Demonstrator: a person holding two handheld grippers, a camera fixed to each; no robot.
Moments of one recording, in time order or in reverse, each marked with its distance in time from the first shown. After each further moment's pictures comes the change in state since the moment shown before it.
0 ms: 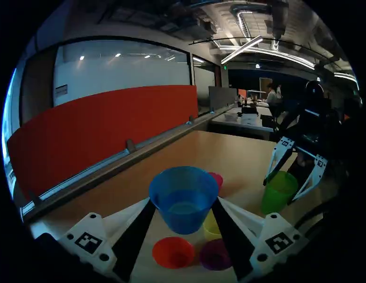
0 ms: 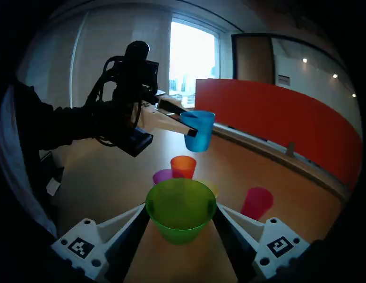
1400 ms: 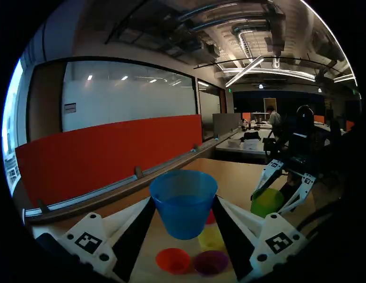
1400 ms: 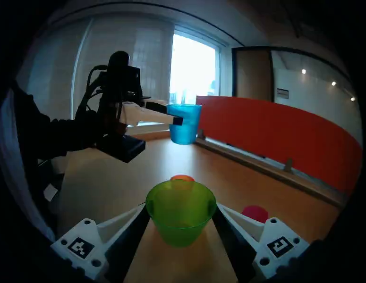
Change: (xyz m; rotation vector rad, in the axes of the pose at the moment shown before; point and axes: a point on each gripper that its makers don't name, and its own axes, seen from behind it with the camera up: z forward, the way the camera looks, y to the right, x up) left arm 0.060 0.005 -0.059 0.048 0.178 -0.001; right arm 0.039 -0.003 0.000 -0.011 0.117 -0.025
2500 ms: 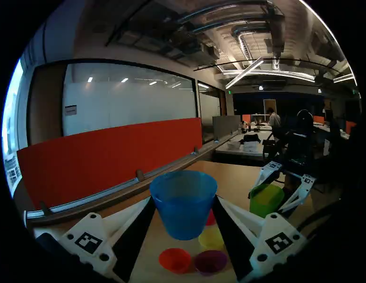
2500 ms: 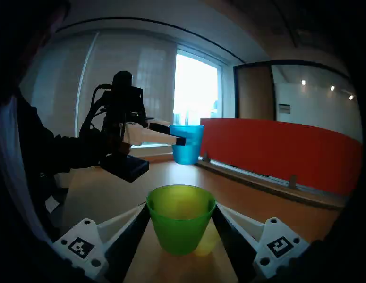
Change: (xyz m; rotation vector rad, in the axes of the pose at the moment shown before) left arm 0.012 -0.003 -0.013 0.002 0.014 0.003; right arm 0.040 -0.015 0.017 0.032 0.153 0.000
